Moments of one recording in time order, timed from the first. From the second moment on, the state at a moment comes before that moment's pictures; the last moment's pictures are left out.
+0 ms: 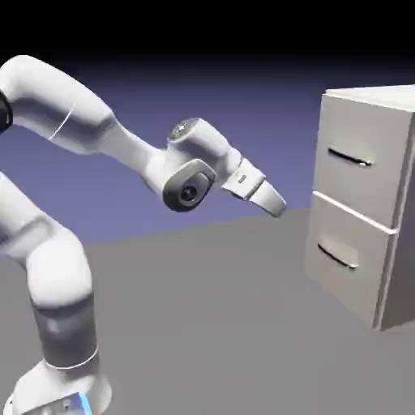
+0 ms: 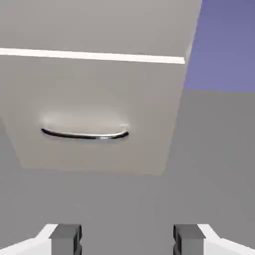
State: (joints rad) arm -0.02 -0.58 0.03 -2.79 0.05 3.03 0.74
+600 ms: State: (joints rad) arm -0.47 -0.76 0.43 -2.56 0.84 2.93 0.72
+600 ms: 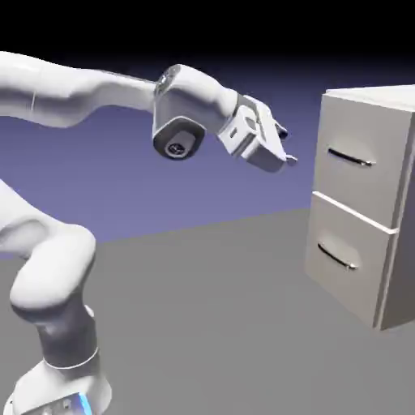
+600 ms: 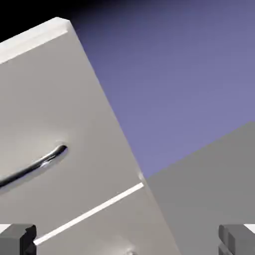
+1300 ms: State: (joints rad) arm -1.00 -0.96 0.90 -2.29 1.75 2.81 0.70
